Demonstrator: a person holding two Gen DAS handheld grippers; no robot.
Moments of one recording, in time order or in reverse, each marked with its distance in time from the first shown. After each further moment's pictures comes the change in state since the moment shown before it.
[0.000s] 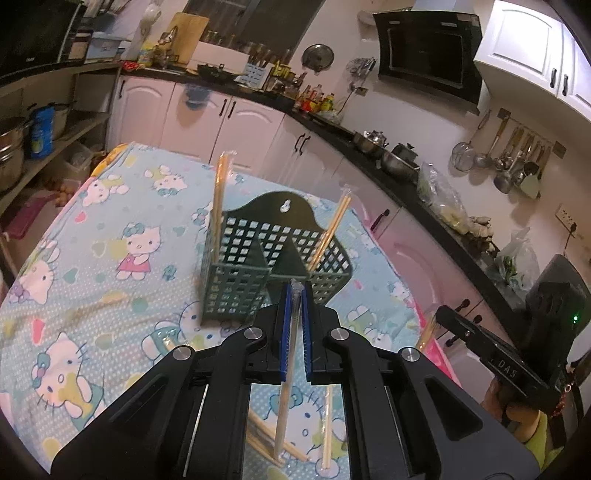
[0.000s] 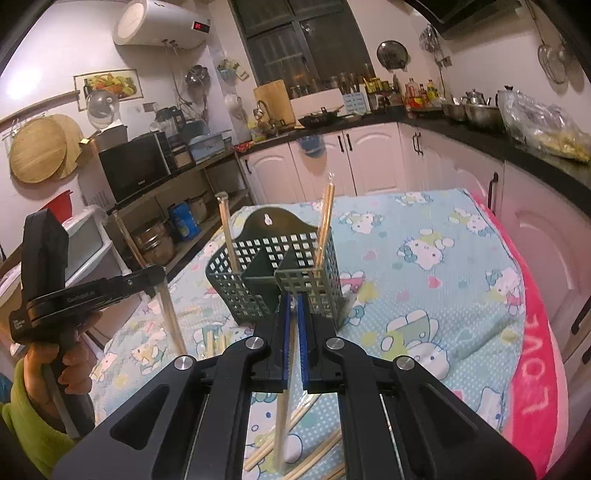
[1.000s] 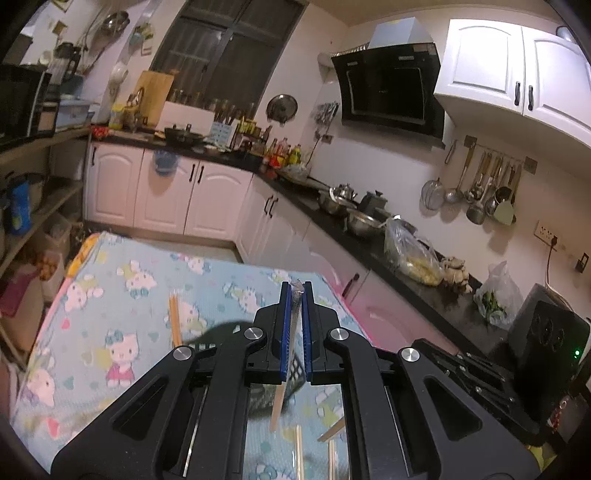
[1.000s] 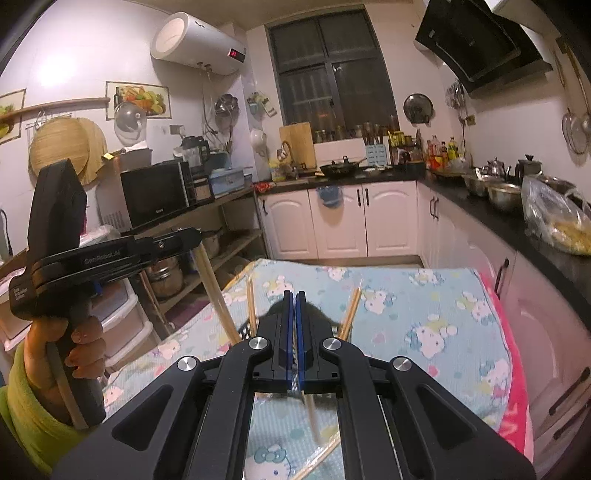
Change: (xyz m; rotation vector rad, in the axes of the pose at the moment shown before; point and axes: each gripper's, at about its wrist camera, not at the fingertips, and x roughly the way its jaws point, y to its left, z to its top) left arm -0.021 -0.050 0.093 0.116 -0.199 -0.064; right arm -0.018 0.035 0.081 -0.131 -0.158 0.020
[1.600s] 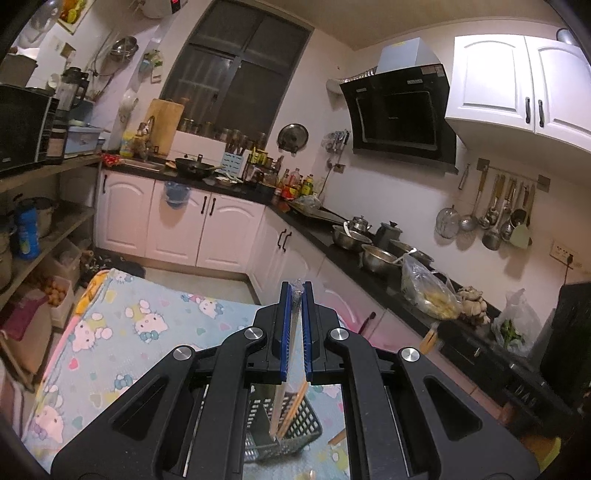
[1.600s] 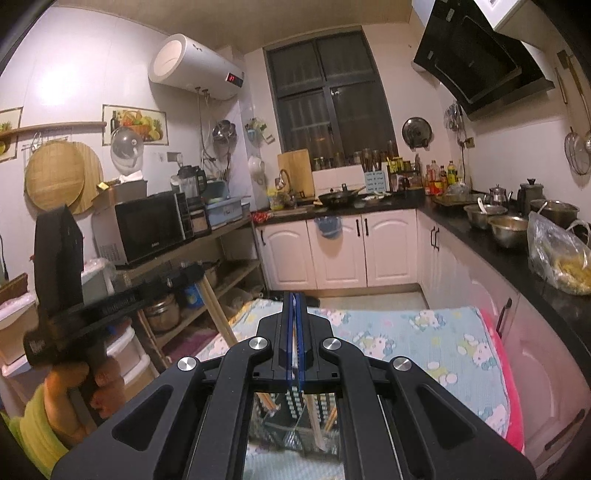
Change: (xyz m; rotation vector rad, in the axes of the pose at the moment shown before) left arm 0.020 0.005 0.033 0.013 -0.115 0.061; right arm 0.020 -0.008 0.063 0.005 -0.102 -0.004
